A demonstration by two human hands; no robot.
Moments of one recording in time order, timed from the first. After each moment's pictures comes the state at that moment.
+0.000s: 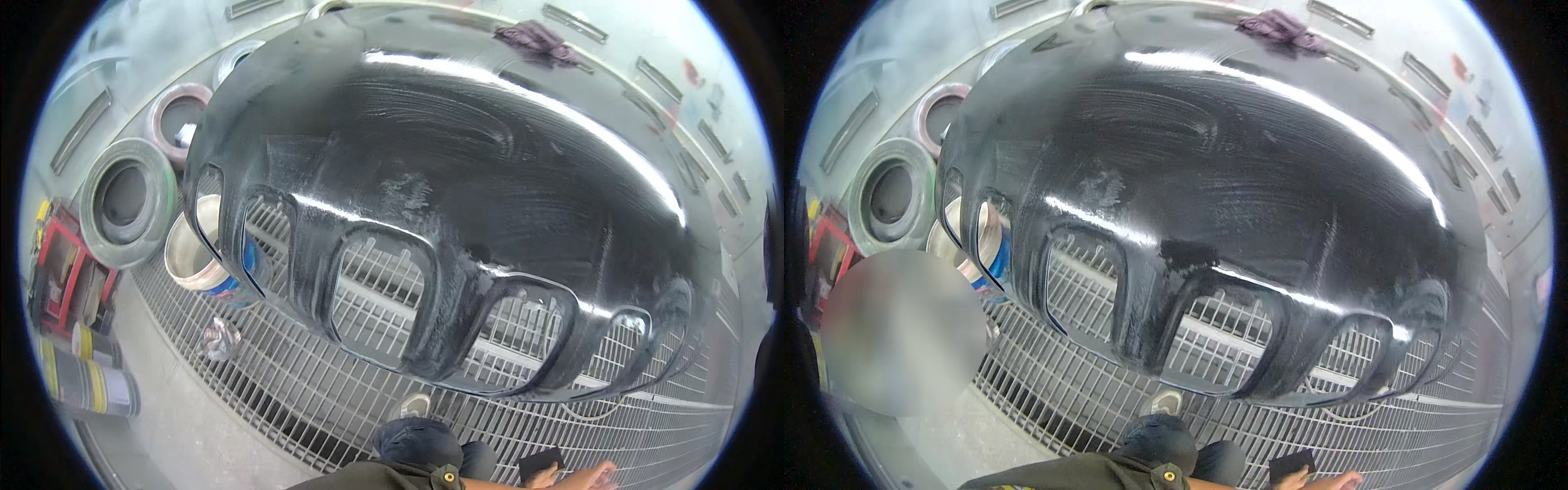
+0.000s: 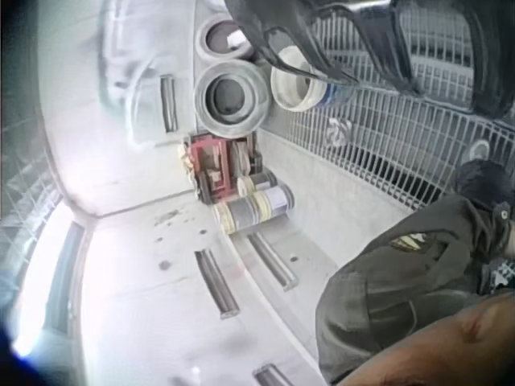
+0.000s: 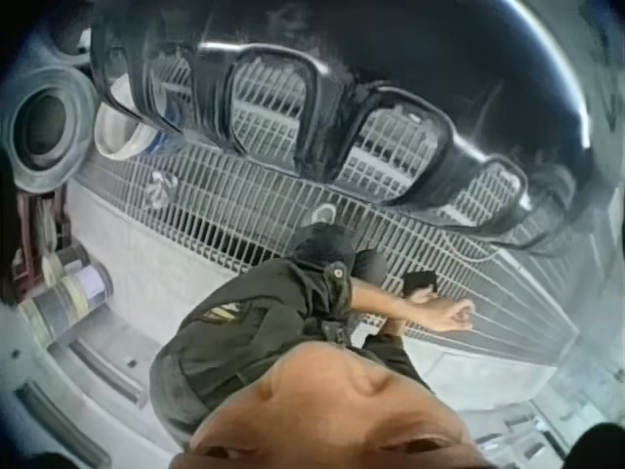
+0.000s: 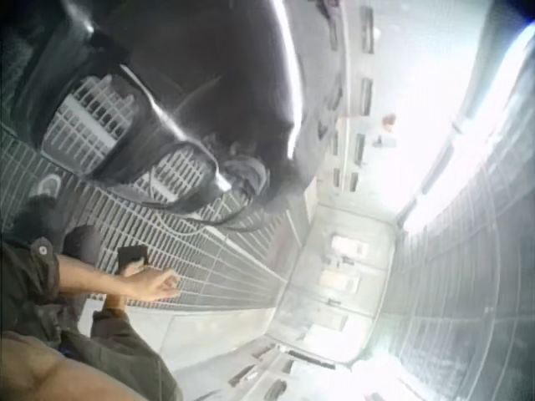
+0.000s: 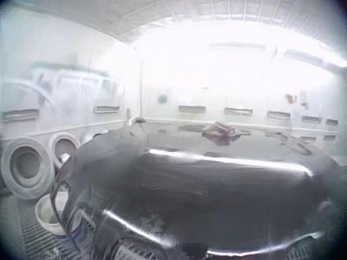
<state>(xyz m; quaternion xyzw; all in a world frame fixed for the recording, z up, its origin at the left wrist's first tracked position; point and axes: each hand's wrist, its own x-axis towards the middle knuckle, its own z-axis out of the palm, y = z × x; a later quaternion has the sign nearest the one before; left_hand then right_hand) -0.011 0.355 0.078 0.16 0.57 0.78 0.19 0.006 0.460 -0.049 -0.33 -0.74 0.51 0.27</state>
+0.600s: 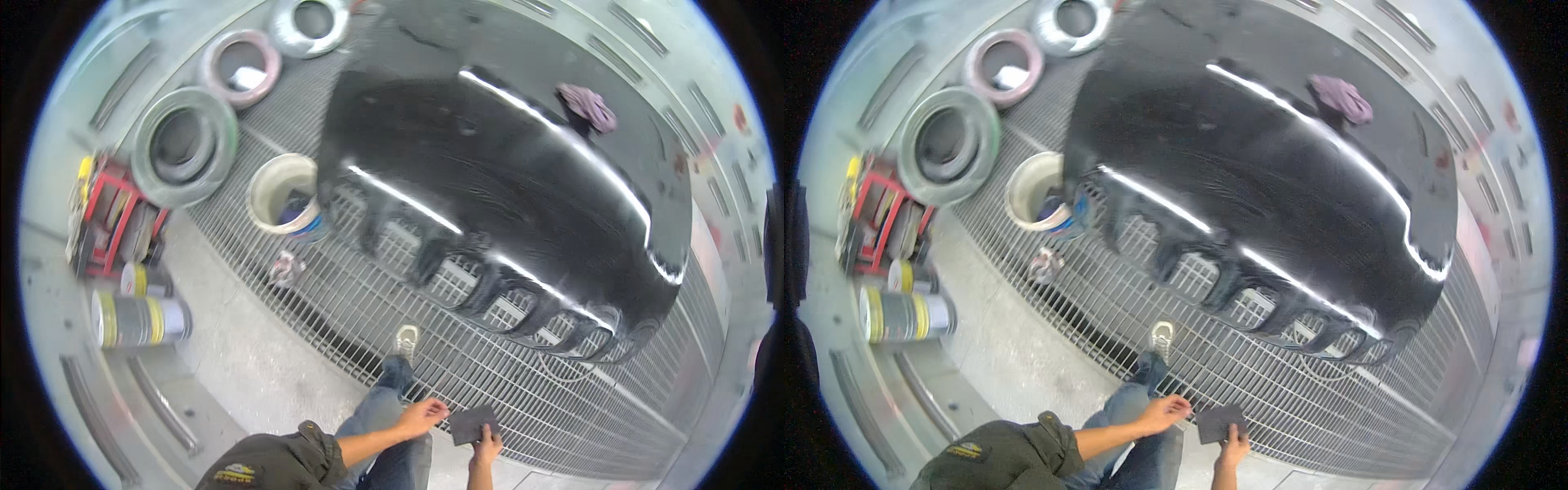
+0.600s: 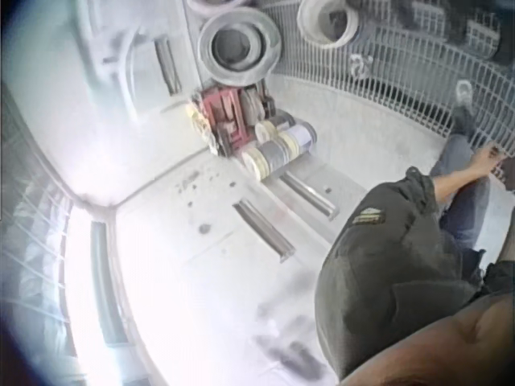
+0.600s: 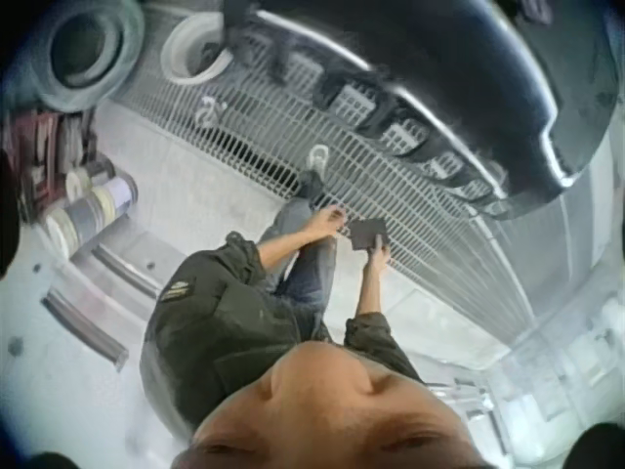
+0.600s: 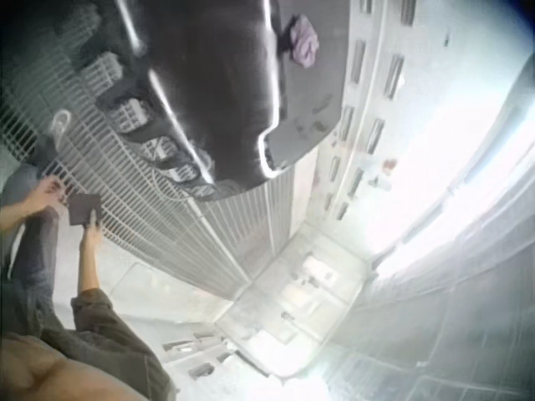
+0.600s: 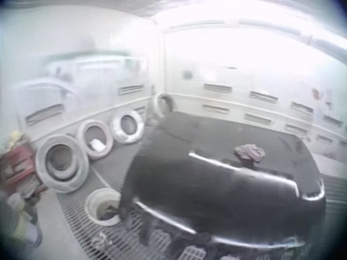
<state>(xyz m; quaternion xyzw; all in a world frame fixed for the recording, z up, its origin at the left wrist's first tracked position) 0.204 0.123 0.192 -0.33 0.55 0.75 0.15 0.143 0.348 0.185 -0.34 -0.71 0.59 -0.18</state>
